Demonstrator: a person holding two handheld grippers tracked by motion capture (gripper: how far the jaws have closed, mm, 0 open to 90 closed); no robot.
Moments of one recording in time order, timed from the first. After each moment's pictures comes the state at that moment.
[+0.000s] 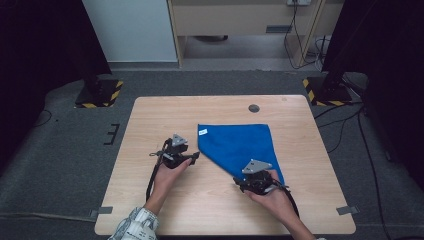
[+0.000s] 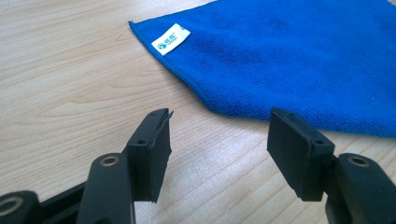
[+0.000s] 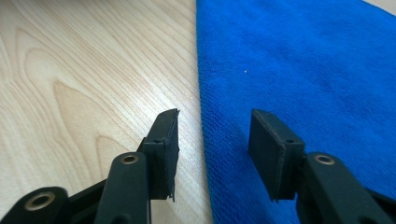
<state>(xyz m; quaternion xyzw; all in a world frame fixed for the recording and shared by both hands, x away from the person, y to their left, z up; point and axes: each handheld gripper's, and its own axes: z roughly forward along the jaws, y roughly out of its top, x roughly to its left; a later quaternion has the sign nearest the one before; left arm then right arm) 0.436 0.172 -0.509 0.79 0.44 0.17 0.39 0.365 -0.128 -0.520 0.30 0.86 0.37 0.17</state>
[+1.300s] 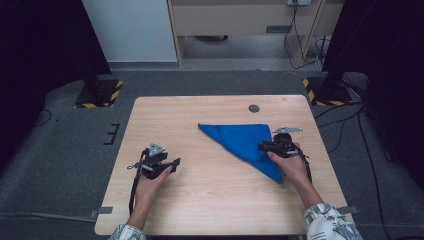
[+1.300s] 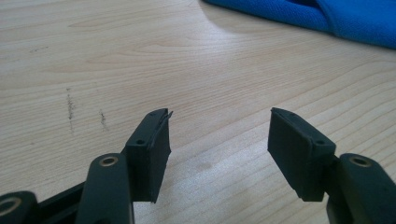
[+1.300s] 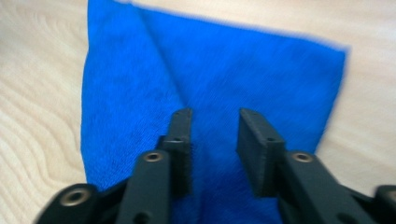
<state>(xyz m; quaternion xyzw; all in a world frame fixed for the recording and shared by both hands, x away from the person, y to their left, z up) 0.399 0.228 -0.509 0.75 0.49 0.19 0.39 0.479 -0.218 -0.515 0.46 0.77 0.42 0.13</state>
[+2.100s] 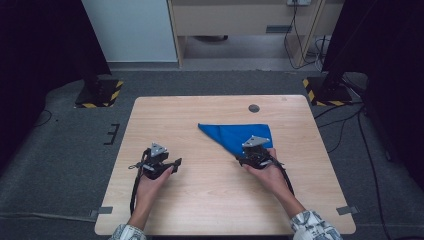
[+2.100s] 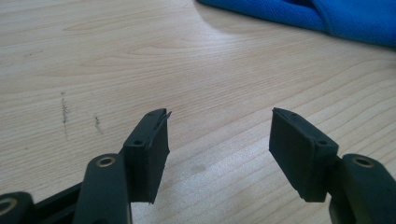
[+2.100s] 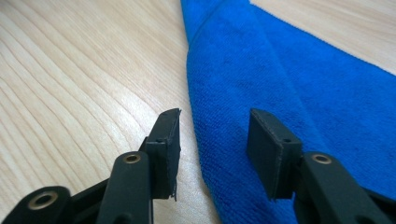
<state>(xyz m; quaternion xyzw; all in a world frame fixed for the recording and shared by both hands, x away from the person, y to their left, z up) 0.399 0.223 -0.509 0.76 0.49 0.20 0.38 0.444 -0.129 -0.518 0.36 0.84 0.37 0.19</state>
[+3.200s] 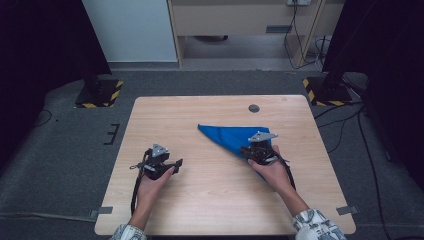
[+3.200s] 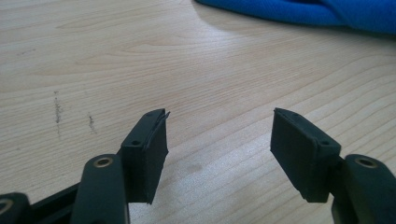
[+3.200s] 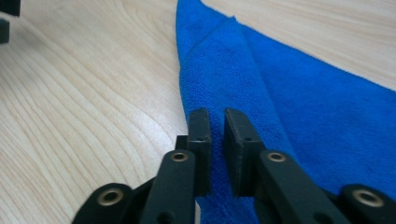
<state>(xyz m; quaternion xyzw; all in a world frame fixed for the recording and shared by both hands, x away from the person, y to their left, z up) 0.399 0.221 -0.511 0.76 0.48 0.19 0.38 0.448 -0.143 -0.503 0.38 0.82 0.41 0.15</state>
